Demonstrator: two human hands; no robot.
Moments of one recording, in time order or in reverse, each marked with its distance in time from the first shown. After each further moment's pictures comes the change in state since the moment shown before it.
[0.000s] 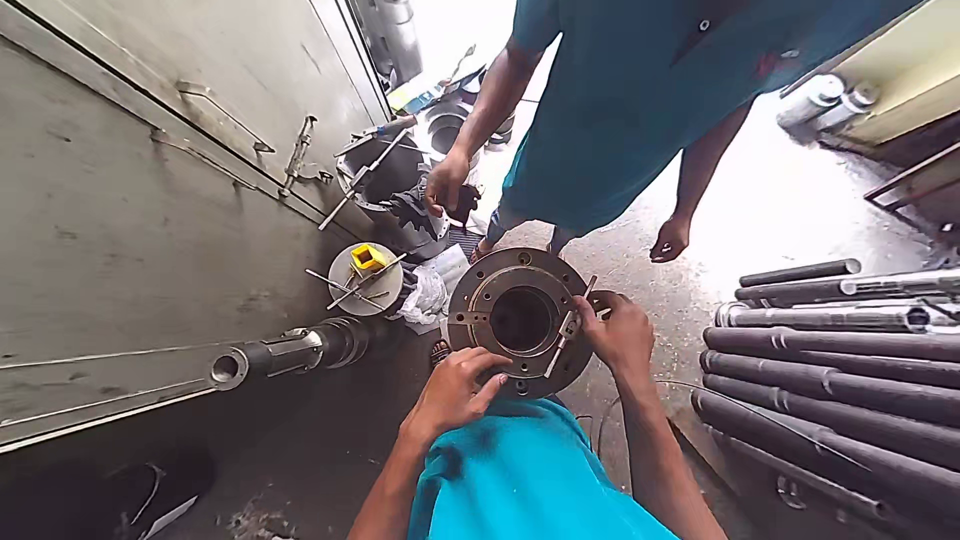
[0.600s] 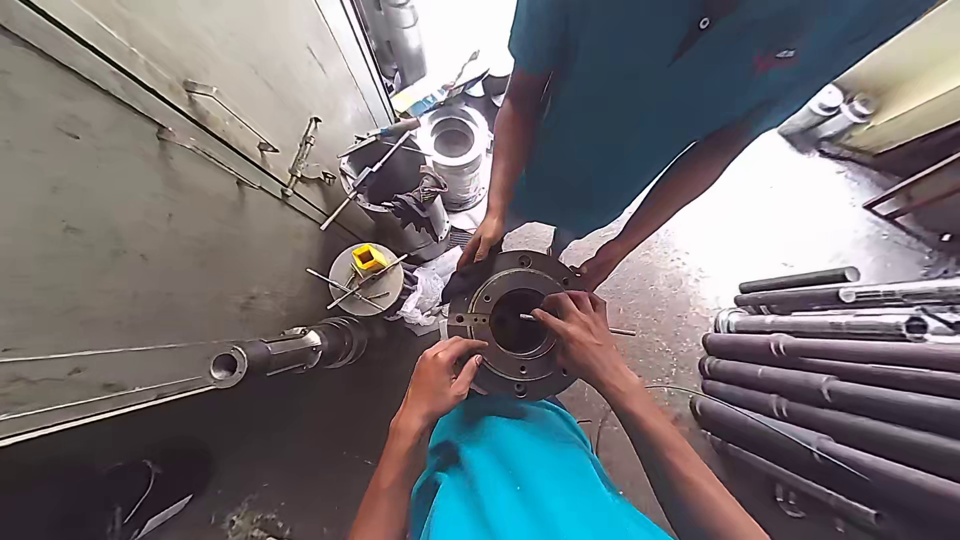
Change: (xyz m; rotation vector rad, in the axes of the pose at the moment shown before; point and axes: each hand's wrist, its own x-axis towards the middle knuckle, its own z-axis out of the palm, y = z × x) left_hand -0.003 -0.019 -0.006 0.030 0.185 -0.114; right_hand -0.002 -0.012 0.019 -0.164 -0.114 -0.816
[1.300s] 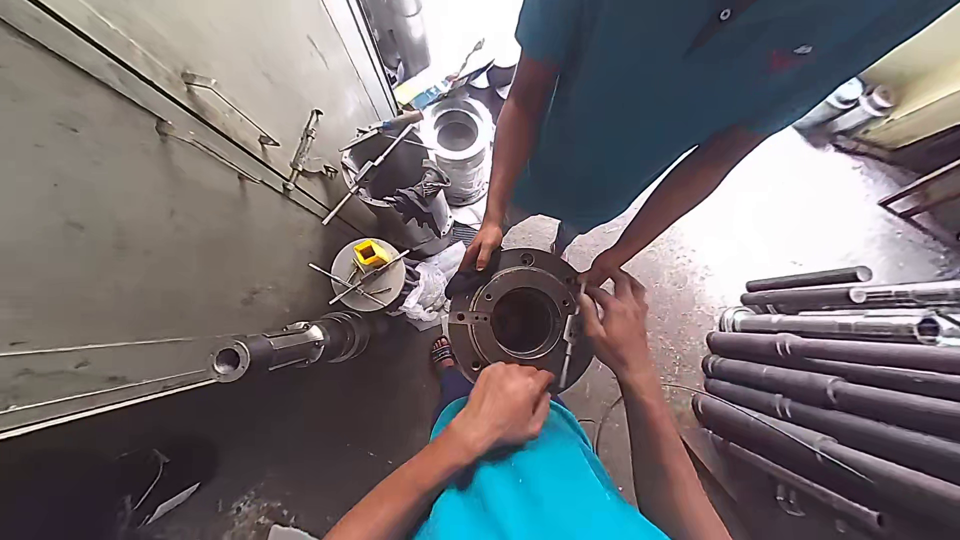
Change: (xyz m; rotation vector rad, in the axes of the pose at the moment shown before) left_hand 0.021 0.094 0.039 0.302 -0.505 0.035; right_hand -0.002 0.023 -0.015 0.152 0.143 0.487
